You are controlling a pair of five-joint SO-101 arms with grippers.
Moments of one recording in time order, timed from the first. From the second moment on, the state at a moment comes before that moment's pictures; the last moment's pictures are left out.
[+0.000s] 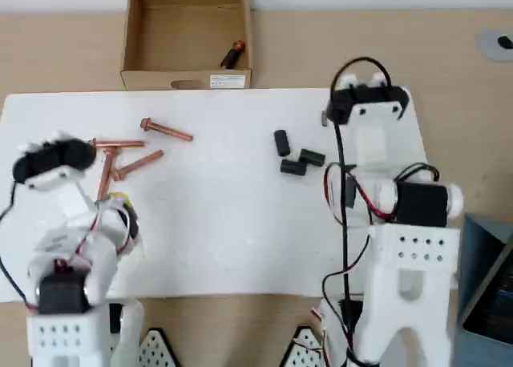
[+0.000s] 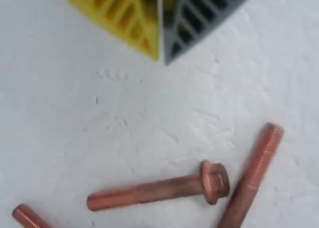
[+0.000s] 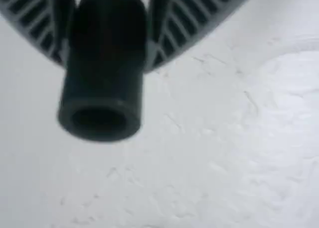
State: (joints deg) left arm -5.5 -76.6 59.0 70.4 10.4; right arm 1.5 -44.8 28.2 91.2 -0.6
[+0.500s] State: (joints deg) left arm -5.5 -21.7 19.2 78.3 36.1; right arm 10.3 -46.0 33.1 89.0 -0.6
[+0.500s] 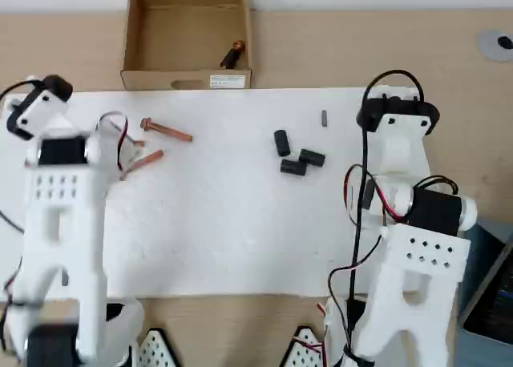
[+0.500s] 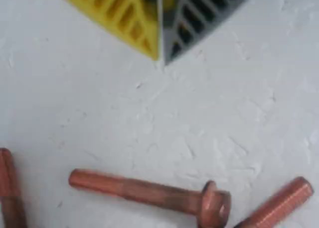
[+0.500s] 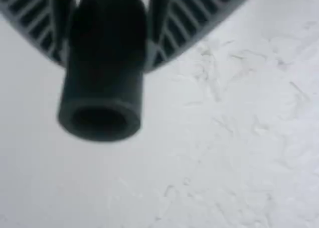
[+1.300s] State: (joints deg) left arm -4.6 27.6 -29.3 84.9 40.1; right arm 10.8 -46.0 33.3 89.0 -0.8
